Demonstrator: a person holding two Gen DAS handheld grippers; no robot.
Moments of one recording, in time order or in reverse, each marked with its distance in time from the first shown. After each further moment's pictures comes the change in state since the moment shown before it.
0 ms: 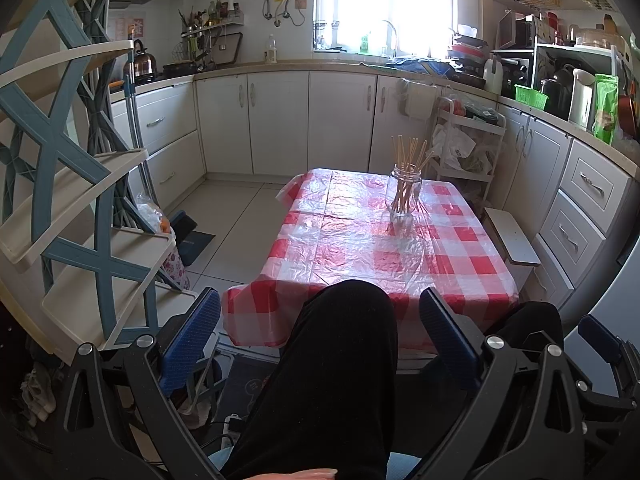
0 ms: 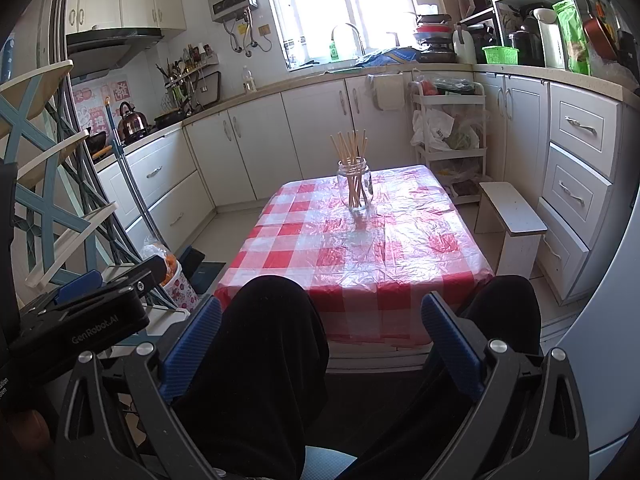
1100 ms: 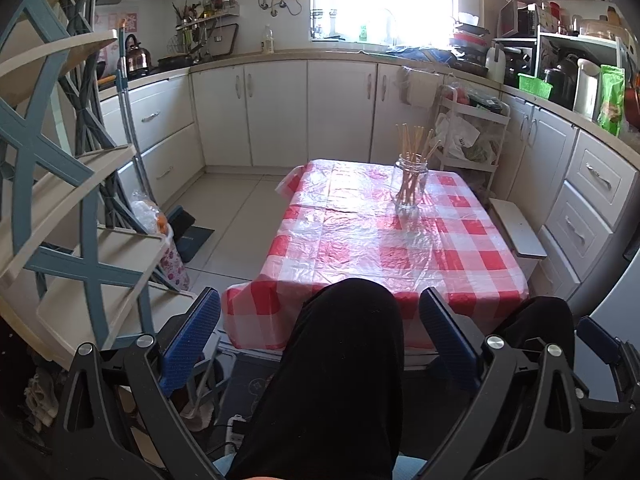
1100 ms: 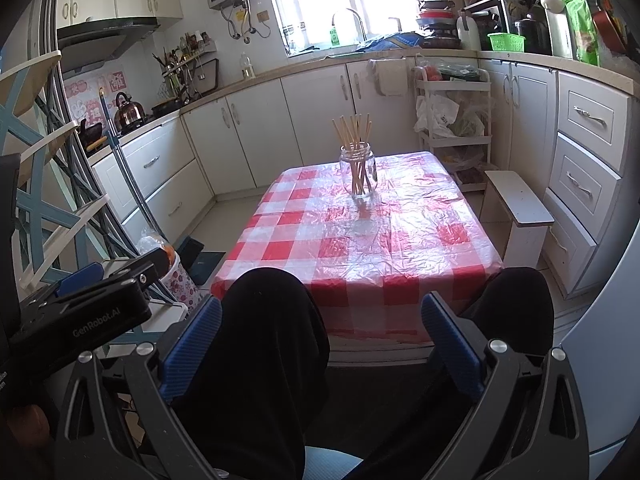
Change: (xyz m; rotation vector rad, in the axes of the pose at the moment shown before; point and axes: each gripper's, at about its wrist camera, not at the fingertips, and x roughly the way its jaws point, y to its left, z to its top) left arm 0.029 0.000 0.006 0.019 0.039 -0.007; right arm 0.028 0.003 -0.002 0.002 0.054 0.003
